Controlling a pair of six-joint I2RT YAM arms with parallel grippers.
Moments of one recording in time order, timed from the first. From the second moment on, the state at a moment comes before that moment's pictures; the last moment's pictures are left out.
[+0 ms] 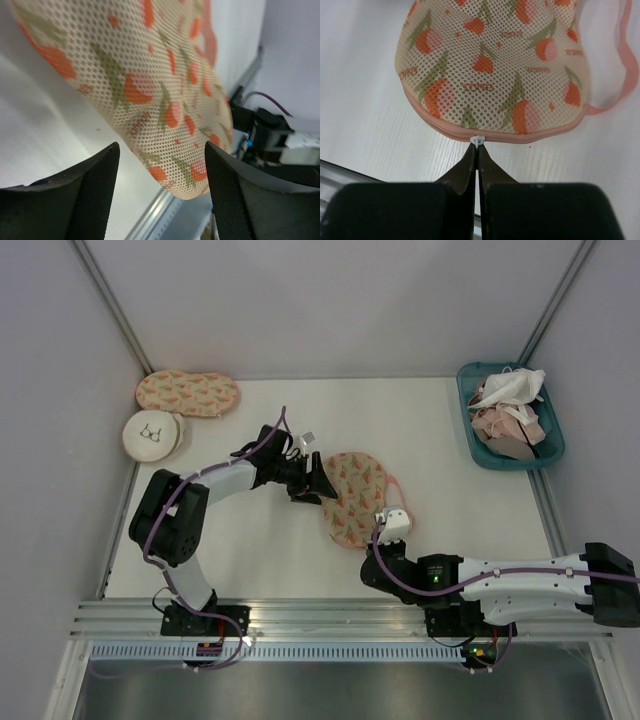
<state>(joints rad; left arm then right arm) -0.45 1.77 1.04 -0.17 0.82 -0.56 1.41 1.05 0.57 -0.42 0.79 0.97</state>
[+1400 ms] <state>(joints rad) -0.59 1.14 0.20 0.26 0.39 -1.43 1.36 1.46 0.64 0.25 0.40 0.74</state>
